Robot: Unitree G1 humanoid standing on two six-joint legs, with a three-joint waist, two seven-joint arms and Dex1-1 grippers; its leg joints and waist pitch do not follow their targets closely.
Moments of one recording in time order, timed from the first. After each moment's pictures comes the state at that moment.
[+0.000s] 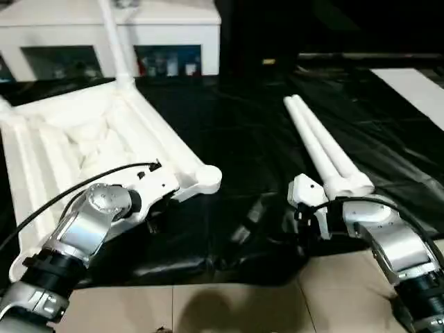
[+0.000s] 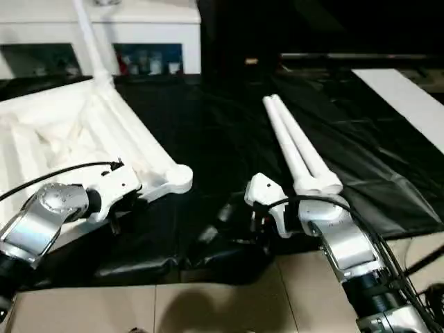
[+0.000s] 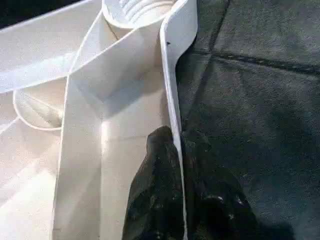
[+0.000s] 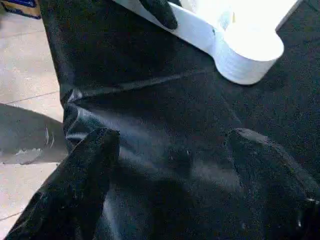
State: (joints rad) left arm -0.47 0.56 -0.31 0.36 0.11 0.20 -0.83; right arm -0.35 -0.50 0.23 0.14 0.10 0.25 1.12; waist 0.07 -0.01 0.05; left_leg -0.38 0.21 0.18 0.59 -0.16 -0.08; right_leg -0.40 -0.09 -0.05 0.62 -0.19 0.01
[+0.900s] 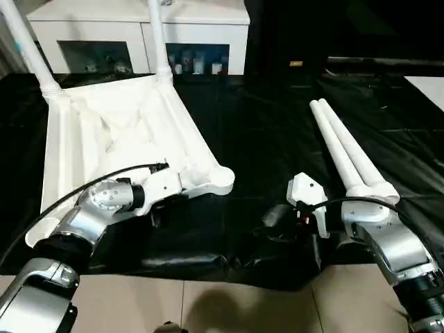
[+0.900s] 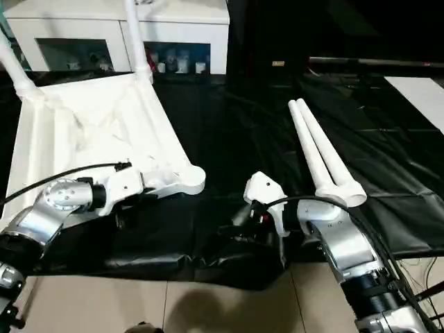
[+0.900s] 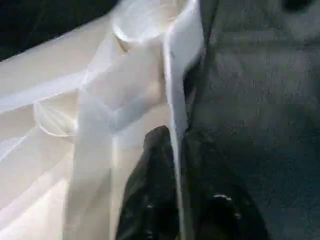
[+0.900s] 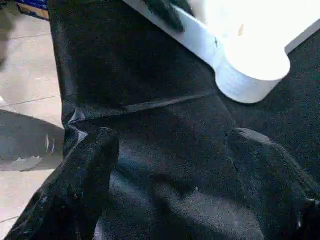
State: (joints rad) left arm -0.60 0.50 -0.27 0.72 0.06 -0.24 -0.92; right arm -0.33 -0.50 0.23 0.14 0.11 0.25 1.09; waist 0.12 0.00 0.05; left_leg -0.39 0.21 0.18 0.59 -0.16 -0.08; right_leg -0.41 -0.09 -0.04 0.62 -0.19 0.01
